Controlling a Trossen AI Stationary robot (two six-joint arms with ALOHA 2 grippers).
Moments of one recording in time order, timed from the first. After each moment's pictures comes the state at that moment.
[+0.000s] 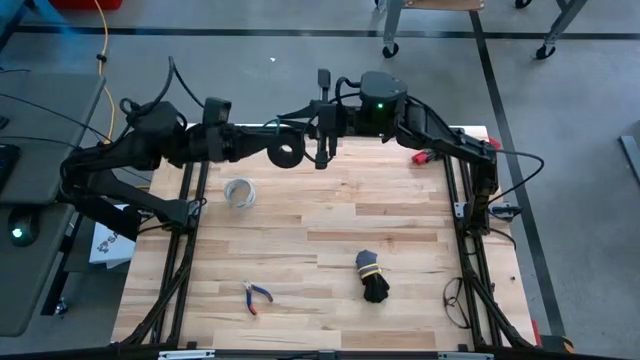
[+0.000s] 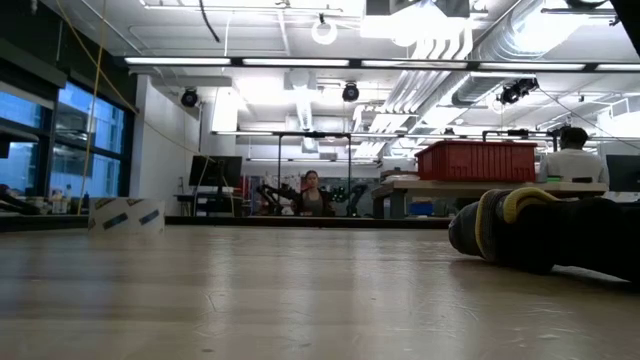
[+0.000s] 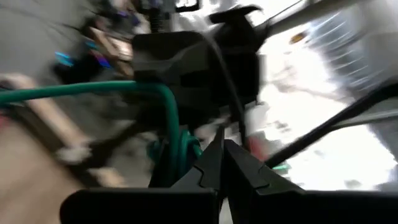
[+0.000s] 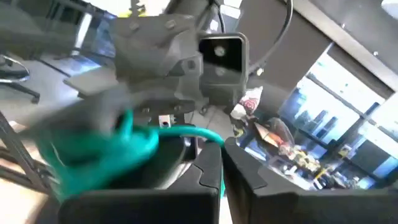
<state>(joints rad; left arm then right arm) -0.06 1.12 1.48 -0.26 -0.11 -0.92 -0.15 1.90 2.34 -0.43 -0.08 -0.58</state>
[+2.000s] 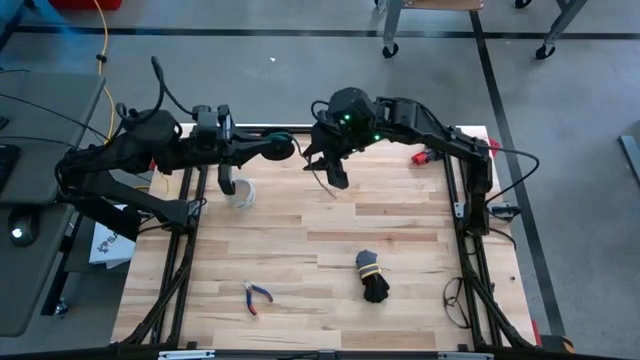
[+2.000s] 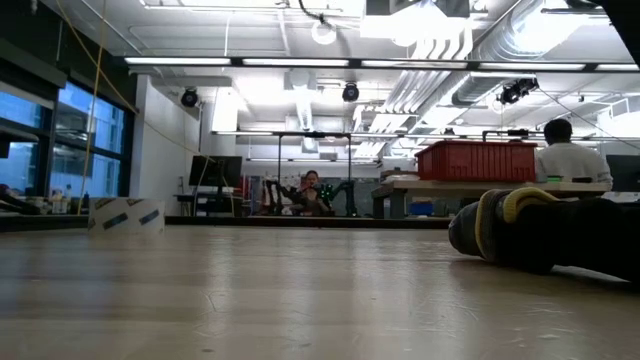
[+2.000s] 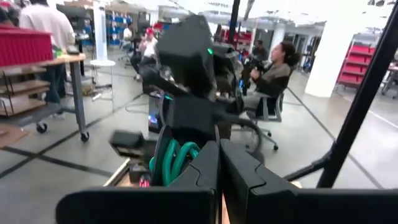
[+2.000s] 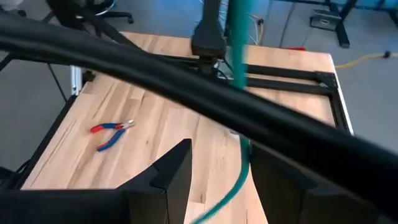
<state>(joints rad) -0.06 1.07 1.48 -0.39 -0.26 -0.11 -0.17 1.94 2.34 -1.03 -0.27 -0.23</state>
